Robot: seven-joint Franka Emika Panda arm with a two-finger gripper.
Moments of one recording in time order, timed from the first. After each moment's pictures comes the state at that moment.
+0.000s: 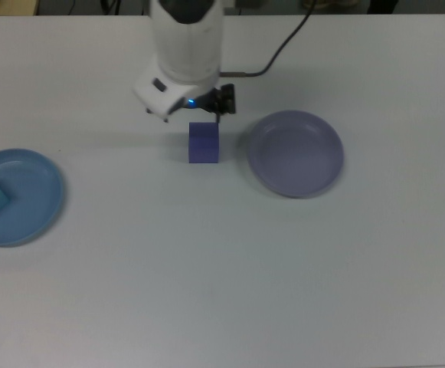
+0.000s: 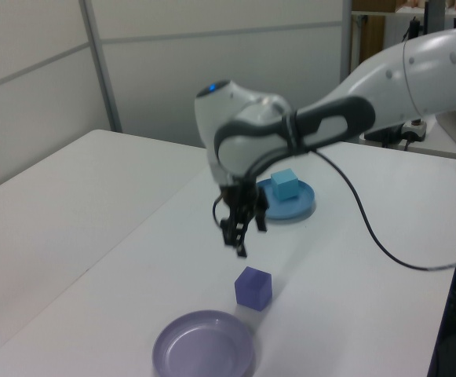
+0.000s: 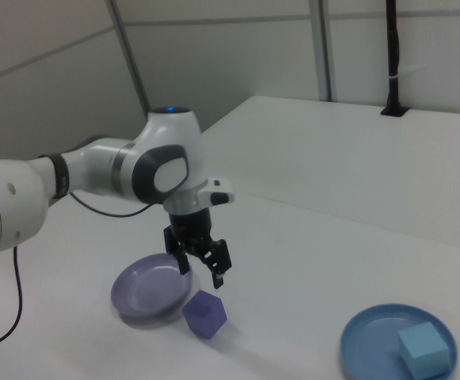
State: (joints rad) arm 0.00 0.24 0.14 -1.75 -0.06 1.85 0.08
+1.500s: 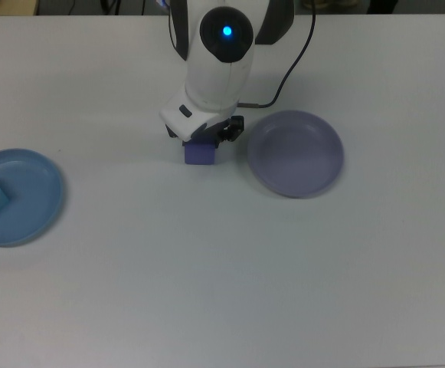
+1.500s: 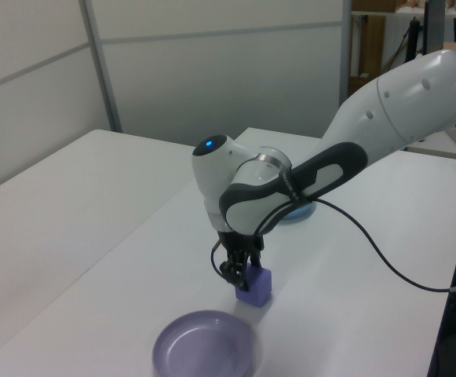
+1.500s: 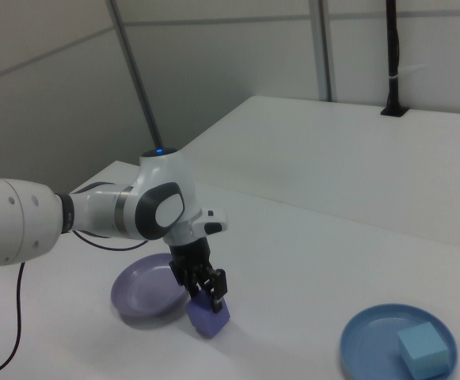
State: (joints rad) arm 0.05 0.29 0.13 -1.87 -0.17 2.04 0.21
